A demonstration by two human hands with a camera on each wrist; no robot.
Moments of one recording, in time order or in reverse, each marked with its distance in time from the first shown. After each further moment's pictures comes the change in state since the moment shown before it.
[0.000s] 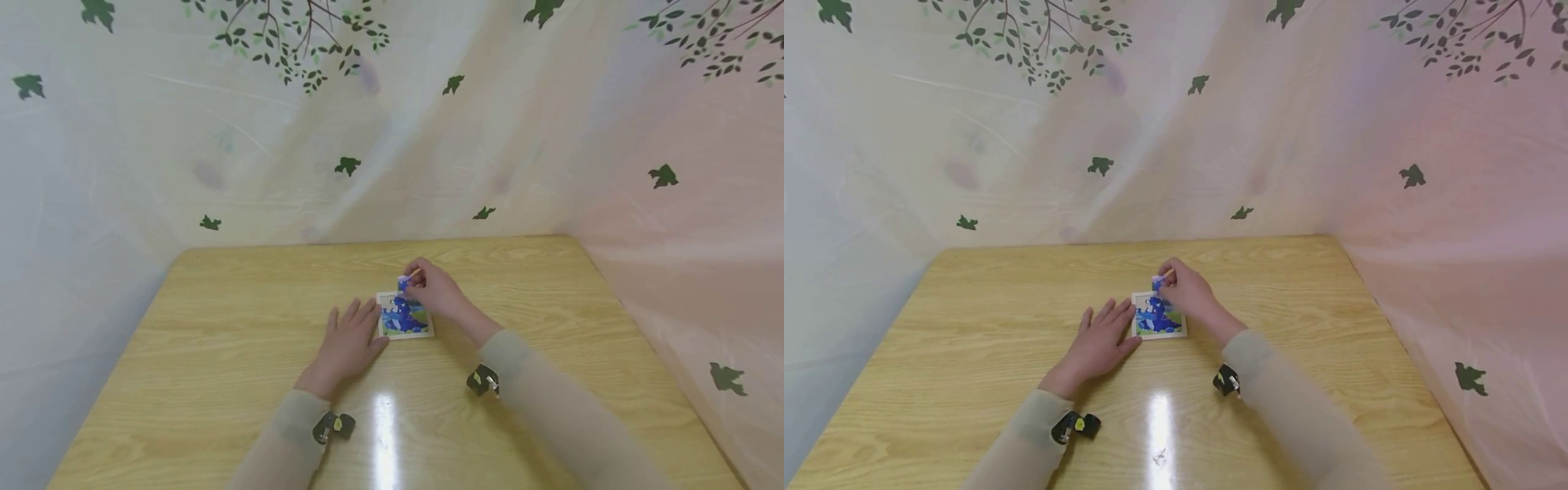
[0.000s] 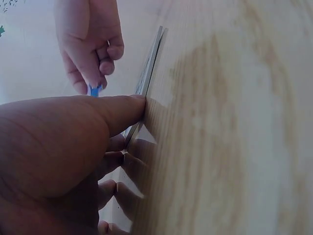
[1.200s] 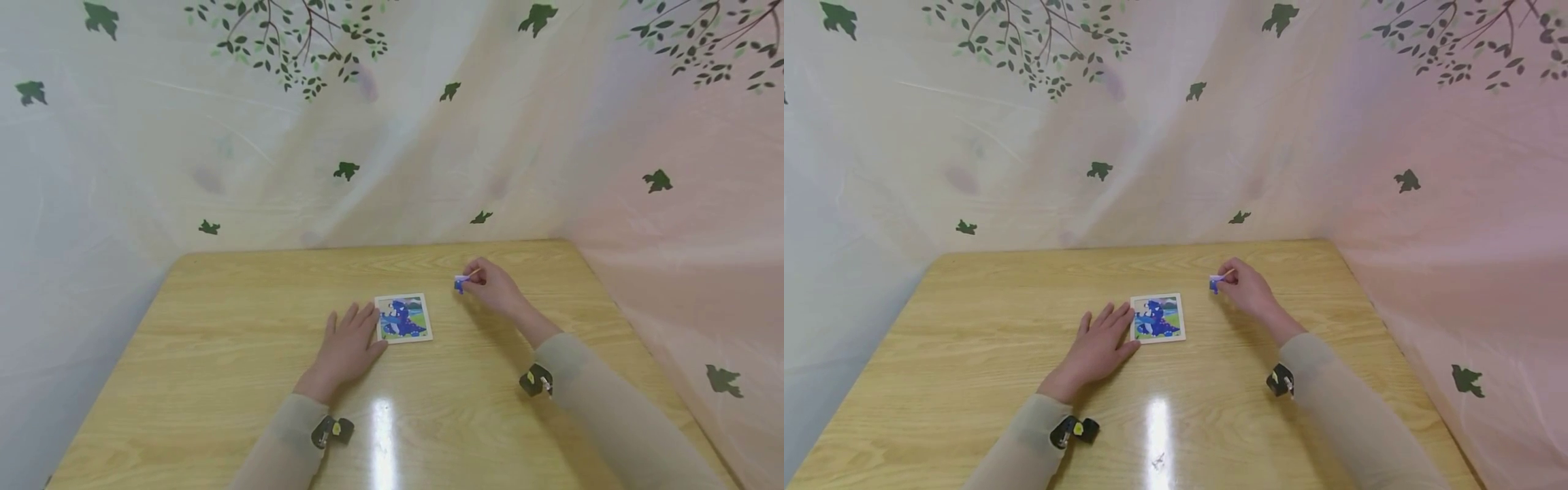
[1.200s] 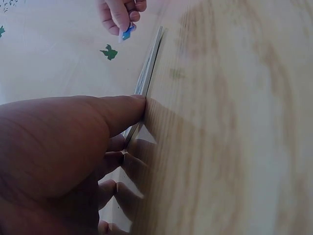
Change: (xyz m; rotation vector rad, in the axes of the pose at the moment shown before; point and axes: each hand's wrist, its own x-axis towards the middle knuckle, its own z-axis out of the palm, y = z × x) left_hand -0.002 0.004 -0.002 0.050 -0.036 -0.028; right_hand -0.019 0.072 -0.084 -0.034 0.083 0.023
